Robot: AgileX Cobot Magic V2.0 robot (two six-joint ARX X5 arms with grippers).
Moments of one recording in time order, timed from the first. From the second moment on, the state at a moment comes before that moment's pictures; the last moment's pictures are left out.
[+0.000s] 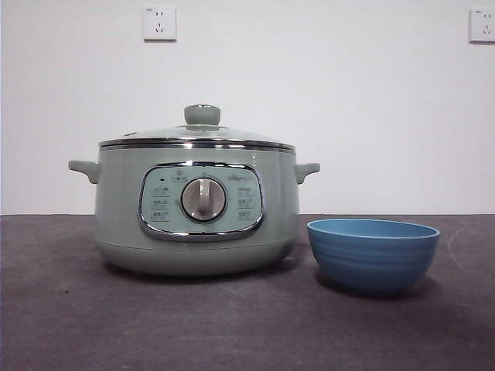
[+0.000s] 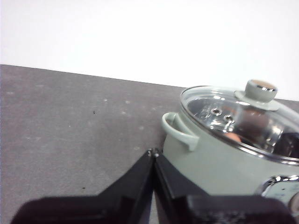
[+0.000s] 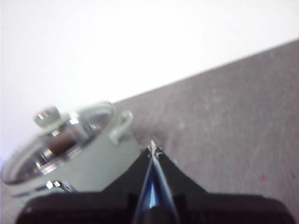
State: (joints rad) left arm 0.06 0.03 0.21 -0.25 0.22 -0.20; right arm 0.09 0.03 0.16 -0.13 -0.24 0.38
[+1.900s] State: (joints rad) left arm 0.04 0.56 0.99 -0.85 0.71 0.02; right arm 0.24 0.86 1.18 -1.08 -0.65 -0.19
